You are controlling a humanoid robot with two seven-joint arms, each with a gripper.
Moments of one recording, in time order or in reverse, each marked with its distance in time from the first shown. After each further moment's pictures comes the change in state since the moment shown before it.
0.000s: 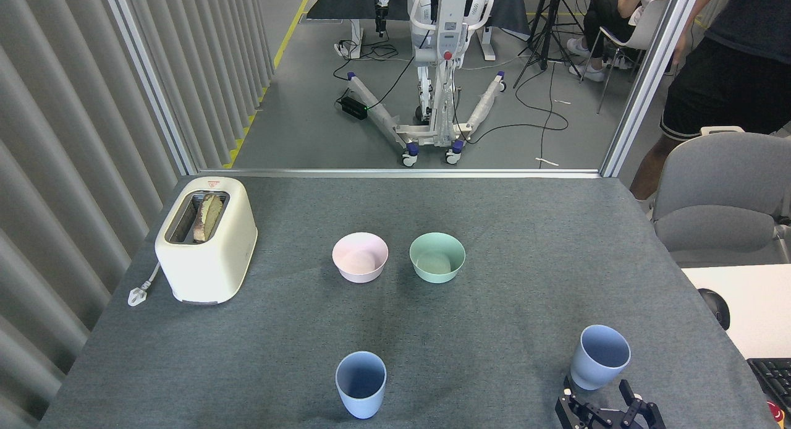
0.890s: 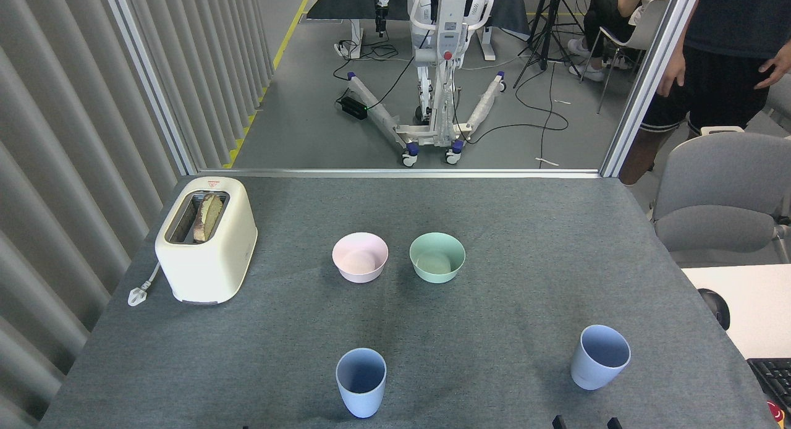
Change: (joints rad) left arm -0.006 -0.003 -0.004 -0.009 -0.012 -0.017 -0.001; right arm 0.241 0.082 -0.014 -0.236 -0.119 -0.169 -0.033
